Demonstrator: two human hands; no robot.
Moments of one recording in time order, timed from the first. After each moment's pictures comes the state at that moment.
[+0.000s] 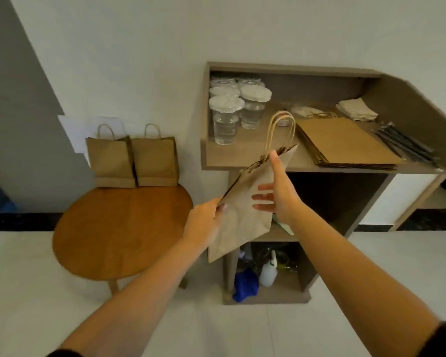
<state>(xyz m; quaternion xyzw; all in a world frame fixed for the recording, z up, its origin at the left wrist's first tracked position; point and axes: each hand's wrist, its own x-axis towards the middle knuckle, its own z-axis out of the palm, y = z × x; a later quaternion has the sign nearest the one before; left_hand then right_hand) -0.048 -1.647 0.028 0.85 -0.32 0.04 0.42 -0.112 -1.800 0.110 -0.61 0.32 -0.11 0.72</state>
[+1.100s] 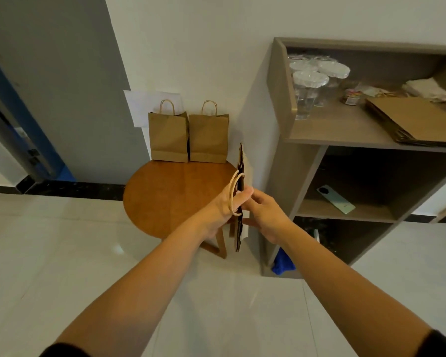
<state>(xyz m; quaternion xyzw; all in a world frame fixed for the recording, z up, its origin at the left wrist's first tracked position) -0.057 -1.454 0.057 0.67 -0.19 -0.36 0.62 -0.101 -1.575 0.042 -0.68 0.14 0.02 0.72</state>
